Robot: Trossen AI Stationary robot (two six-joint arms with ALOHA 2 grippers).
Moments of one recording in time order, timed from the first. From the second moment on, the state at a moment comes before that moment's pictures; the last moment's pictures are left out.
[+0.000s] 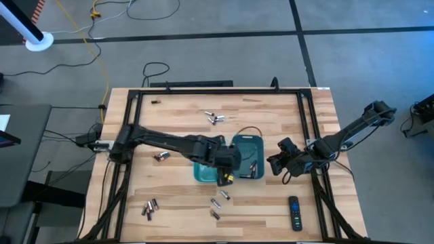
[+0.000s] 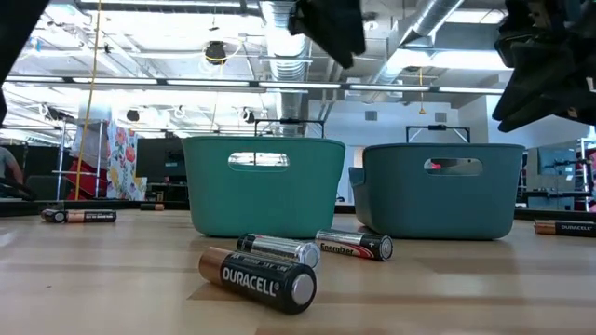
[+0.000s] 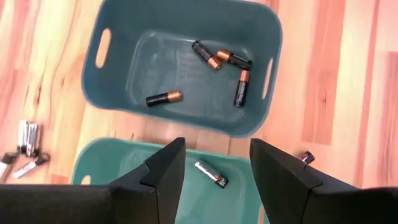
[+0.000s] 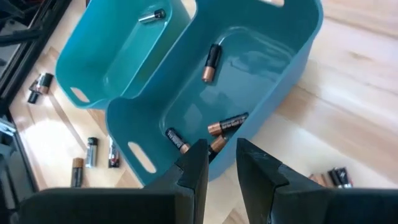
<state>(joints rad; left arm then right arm) -0.21 2.07 2.09 -1.09 -0.26 -0.29 0.53 0.96 0.60 -0.59 0.55 1.39</state>
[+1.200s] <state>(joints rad) -0.42 1.30 1.02 -0.59 -0.39 -0.69 0.44 0.96 0.88 -1.18 0.47 1.13</state>
